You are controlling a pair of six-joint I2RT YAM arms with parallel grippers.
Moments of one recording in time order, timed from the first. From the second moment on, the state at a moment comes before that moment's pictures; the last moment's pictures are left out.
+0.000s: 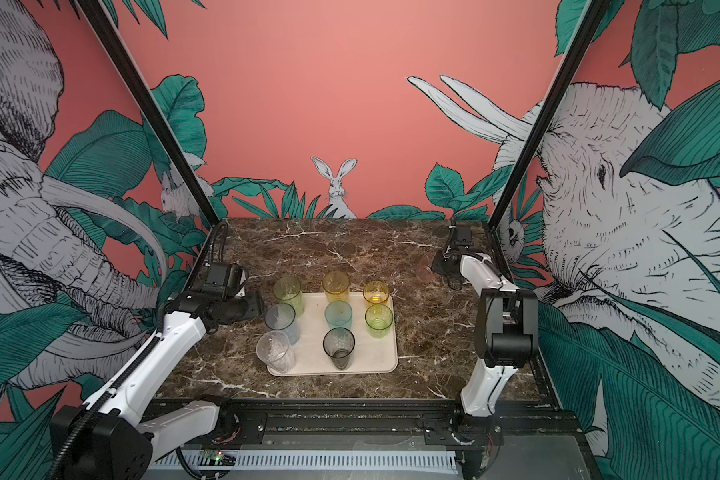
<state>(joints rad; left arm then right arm) -0.22 1.11 0.92 -0.84 -0.06 -0.40 -0.01 1.78 1.32 -0.54 -0.09 0.35</state>
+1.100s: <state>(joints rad) -0.22 1.11 0.92 -0.84 -0.06 -0.40 0.06 1.45 1.27 -0.78 -0.19 0.33</state>
